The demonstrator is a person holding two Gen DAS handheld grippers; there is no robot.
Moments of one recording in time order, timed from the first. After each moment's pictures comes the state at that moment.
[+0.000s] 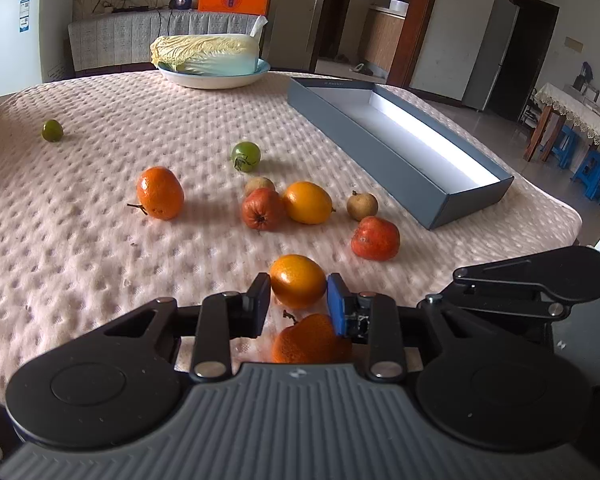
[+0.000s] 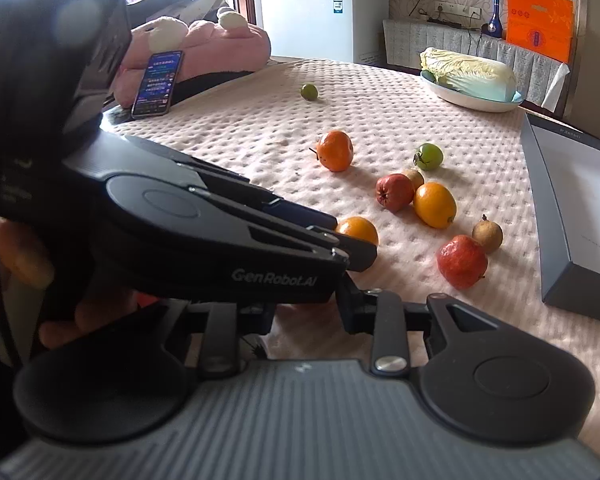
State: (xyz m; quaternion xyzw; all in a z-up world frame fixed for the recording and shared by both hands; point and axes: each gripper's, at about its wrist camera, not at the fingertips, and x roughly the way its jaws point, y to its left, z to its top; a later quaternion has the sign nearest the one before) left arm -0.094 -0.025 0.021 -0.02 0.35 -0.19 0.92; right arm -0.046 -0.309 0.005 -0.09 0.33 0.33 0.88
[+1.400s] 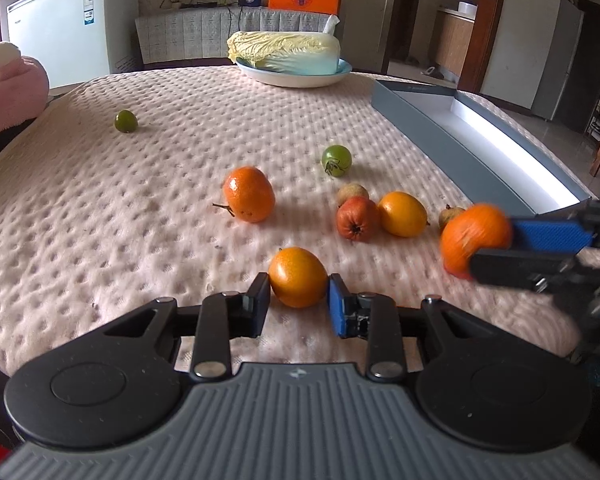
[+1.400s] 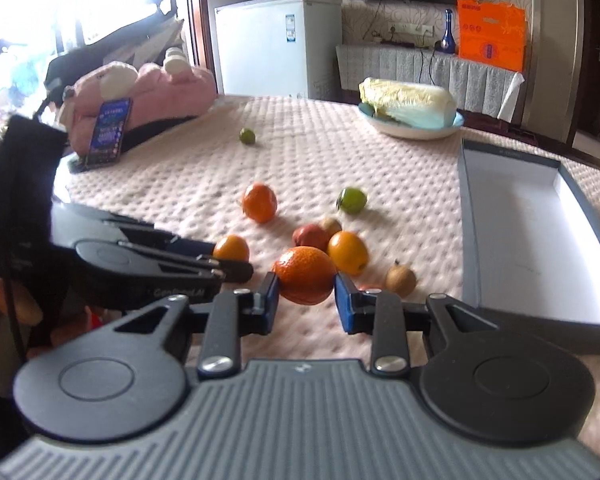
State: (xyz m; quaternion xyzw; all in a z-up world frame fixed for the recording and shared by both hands) left arm -0.079 -0.008 0.018 -0.01 0.36 -0.07 0.93; right arm -0.019 -0.351 0.037 -0.05 0.29 0.28 0.91
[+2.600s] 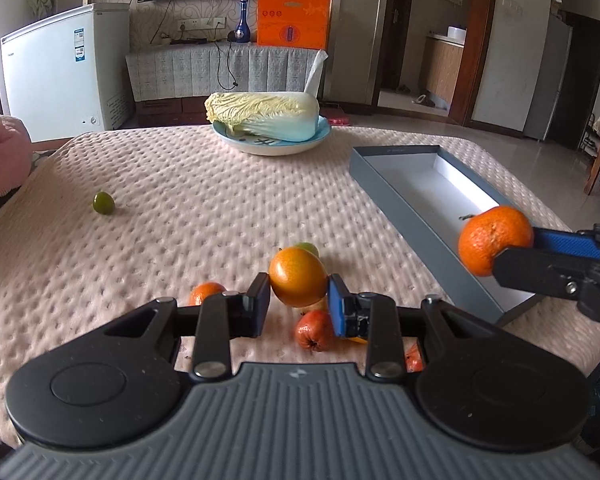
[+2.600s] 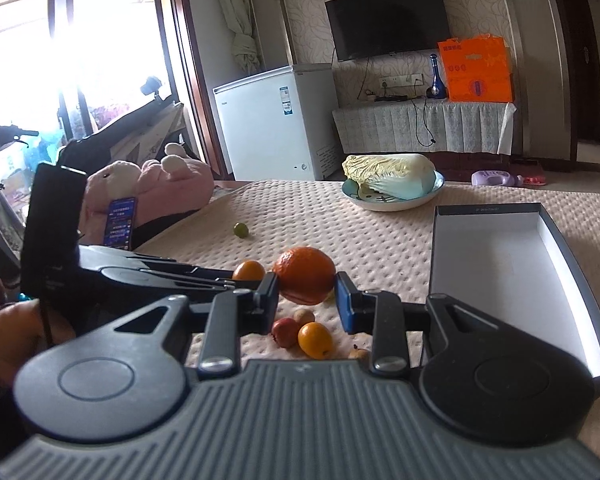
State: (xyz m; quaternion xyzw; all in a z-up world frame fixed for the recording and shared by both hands) left arm -0.043 -0.037 0.073 -0.01 0.32 -0.08 0.95; right arm 0.002 -0.404 0.068 0.04 0.21 0.29 0.93
